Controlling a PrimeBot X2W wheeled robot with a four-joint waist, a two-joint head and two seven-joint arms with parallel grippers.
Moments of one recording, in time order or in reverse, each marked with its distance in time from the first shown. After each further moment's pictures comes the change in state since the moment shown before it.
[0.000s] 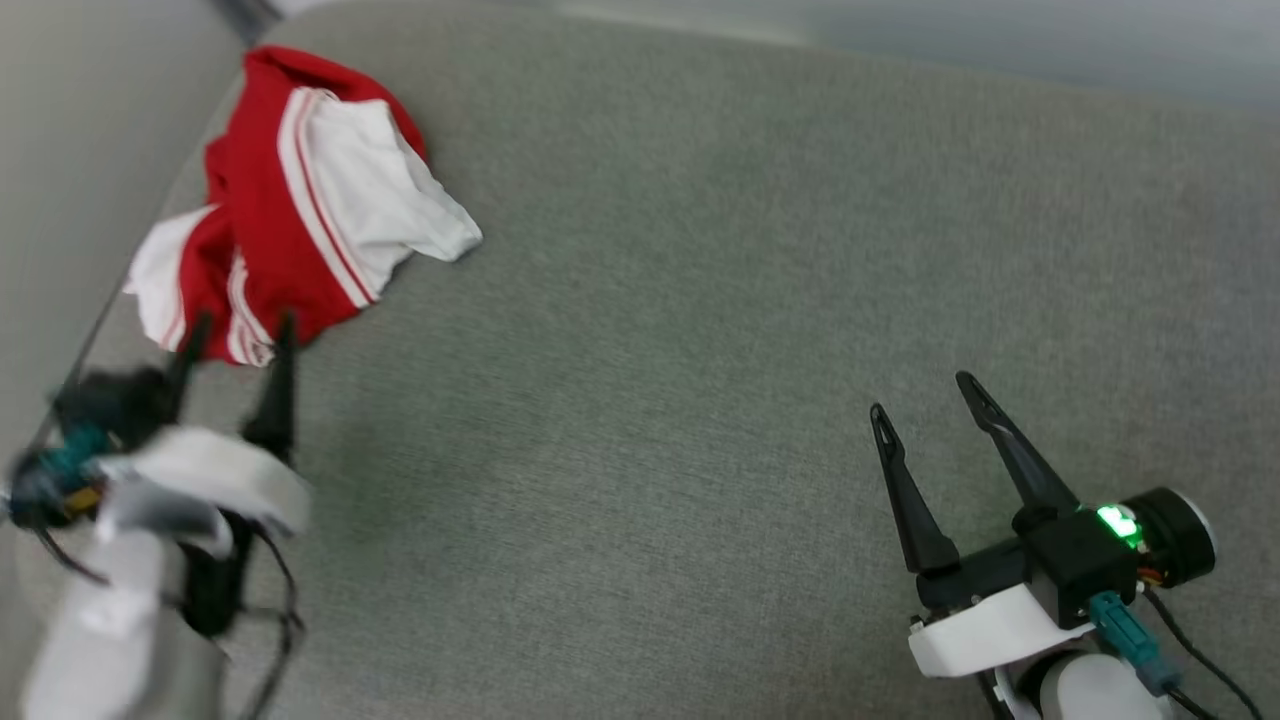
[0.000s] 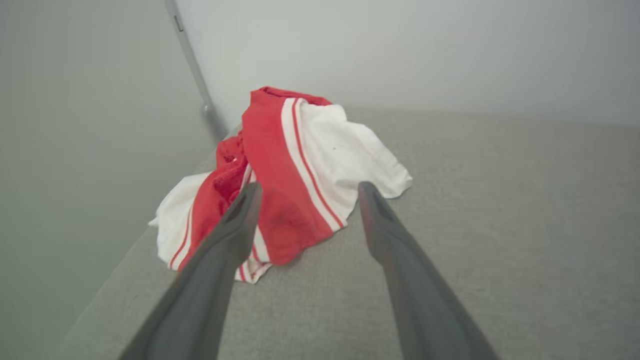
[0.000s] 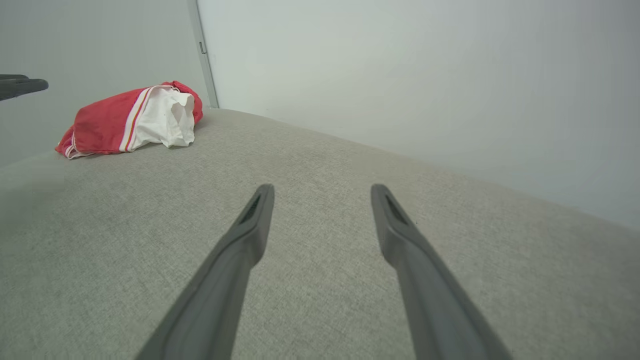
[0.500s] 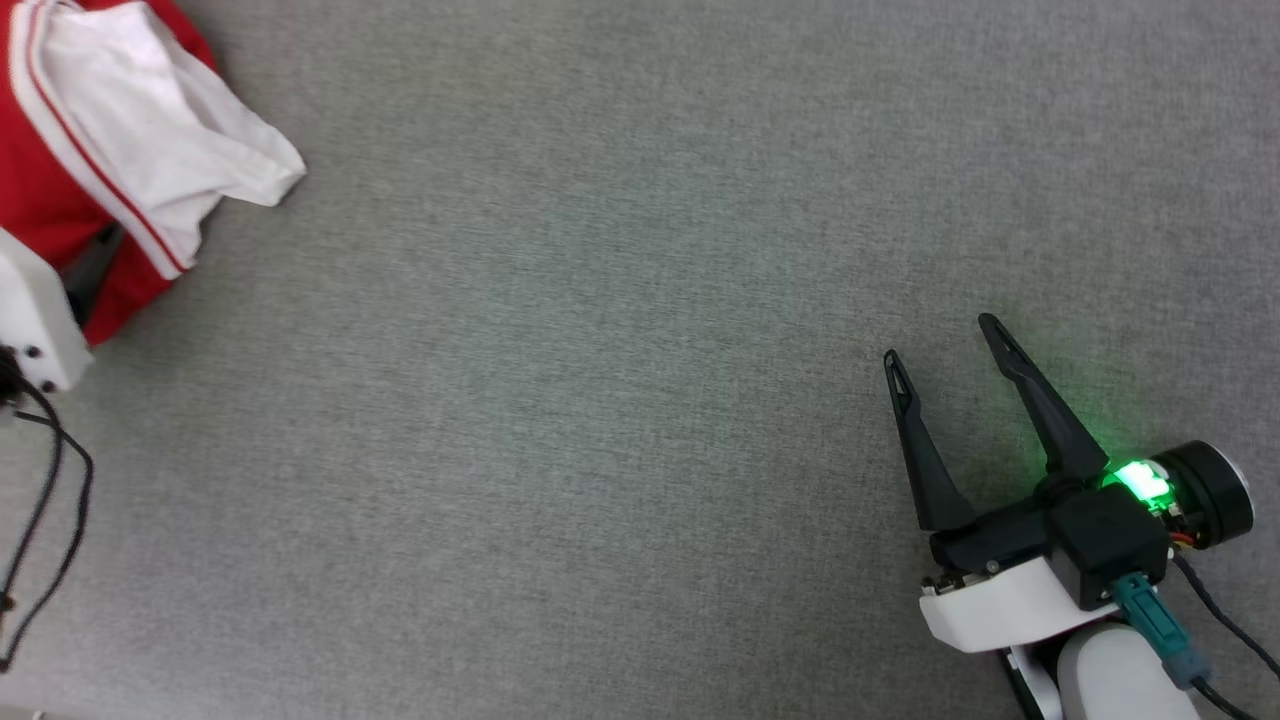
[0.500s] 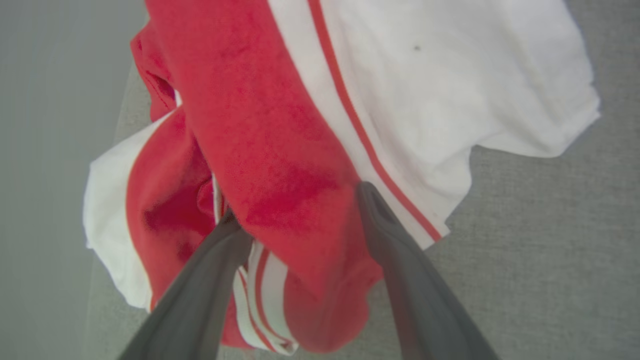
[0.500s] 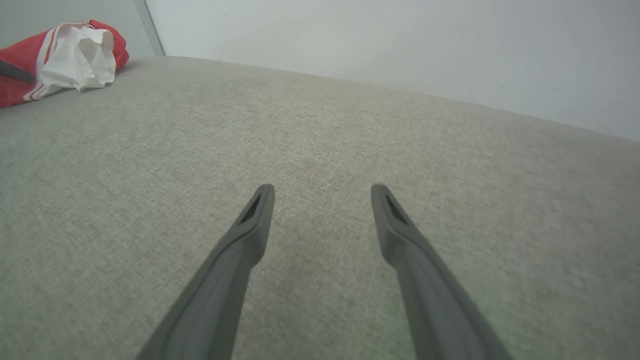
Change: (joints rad) left arm -0.413 0.461 -0.346 0.228 -0.440 -0.001 0.541; right arm -0.040 0.000 -0.009 -0.107 -0.047 0.000 0.025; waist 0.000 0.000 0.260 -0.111
